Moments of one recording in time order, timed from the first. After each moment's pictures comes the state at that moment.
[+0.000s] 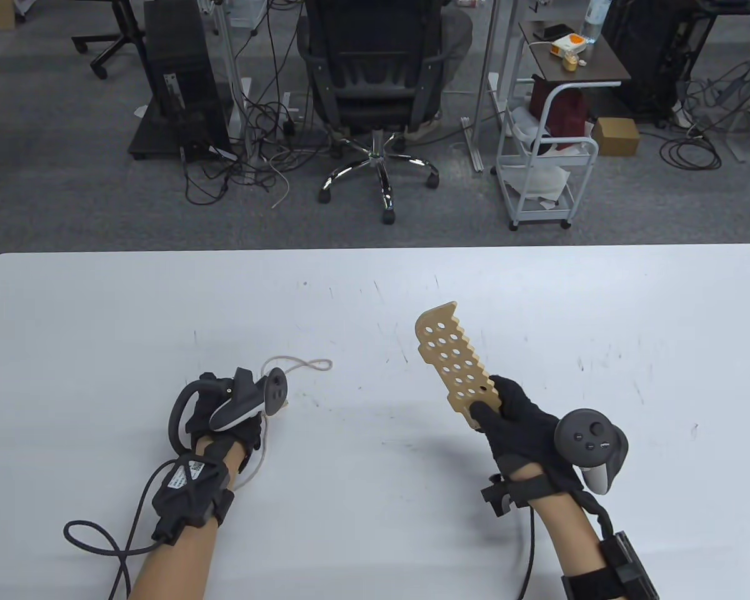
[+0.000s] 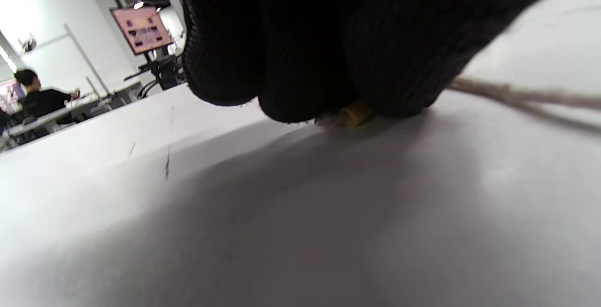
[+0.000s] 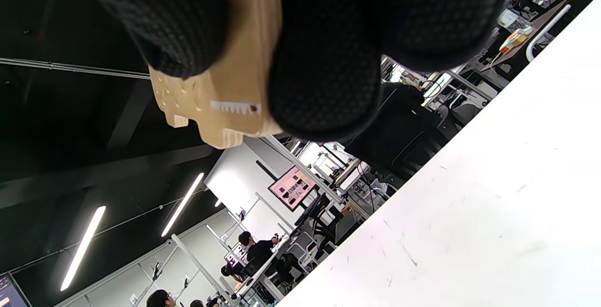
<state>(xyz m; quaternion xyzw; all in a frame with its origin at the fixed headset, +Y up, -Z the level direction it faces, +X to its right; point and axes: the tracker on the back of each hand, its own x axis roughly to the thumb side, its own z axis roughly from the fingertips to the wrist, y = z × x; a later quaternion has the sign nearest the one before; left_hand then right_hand) -0.228 -0.743 -0.415 -0.07 -0.04 -0.19 0.98 0.196 -0.703 -0.326 0.12 -0.17 0.85 0.48</state>
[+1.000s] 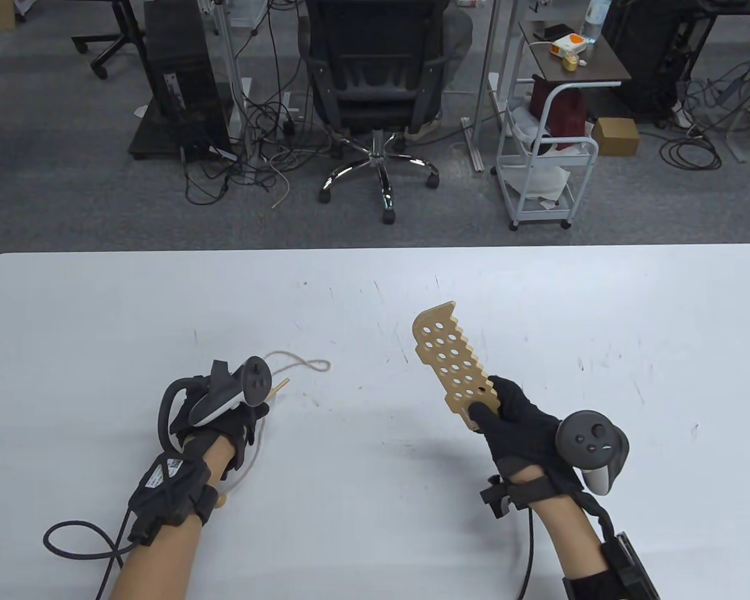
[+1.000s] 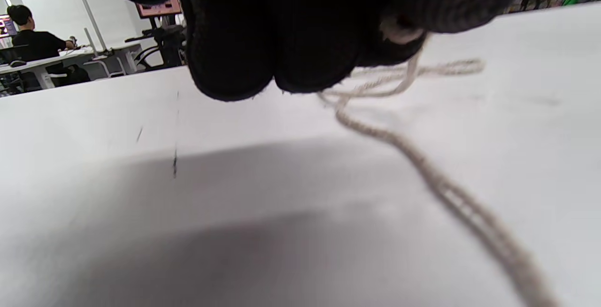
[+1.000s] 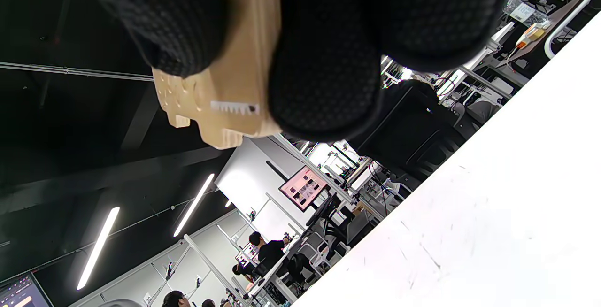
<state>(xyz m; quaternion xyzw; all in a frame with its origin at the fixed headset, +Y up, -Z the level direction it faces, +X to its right) -0.254 -0.720 -0.410 -0.08 -0.03 -0.06 0.99 0.194 -0.696 -0.322 0.13 -0.17 0.84 0.49</state>
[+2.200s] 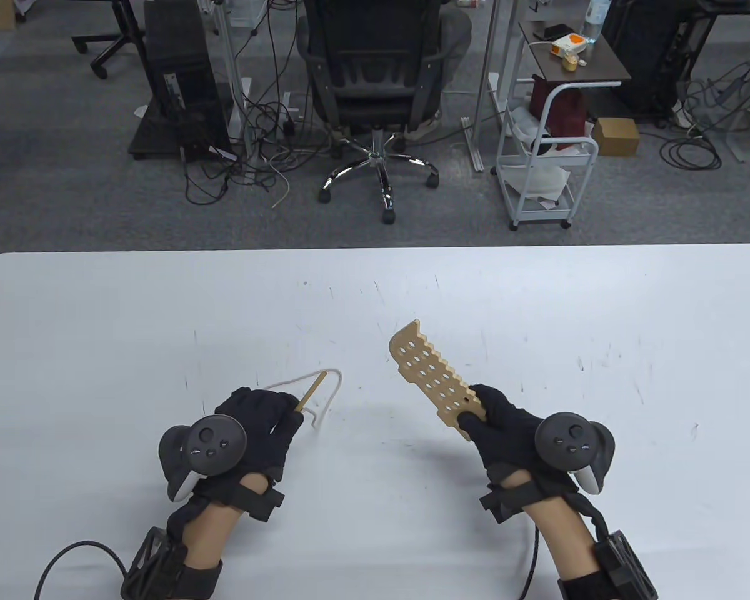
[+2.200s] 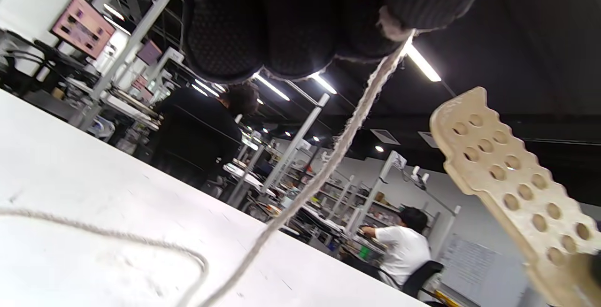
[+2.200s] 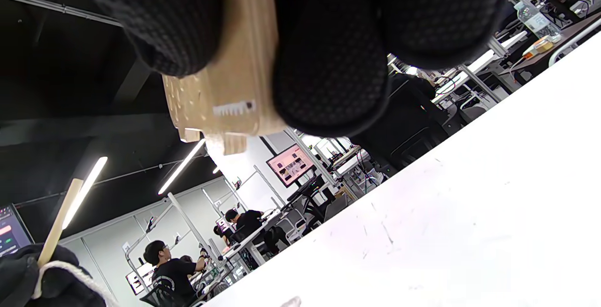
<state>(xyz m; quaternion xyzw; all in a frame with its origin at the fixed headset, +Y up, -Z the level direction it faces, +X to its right) -0.235 -0.686 -0.322 0.12 -0.17 0.30 0.93 0.178 -0.699 -0.320 0.15 -0.15 0.89 0.41</state>
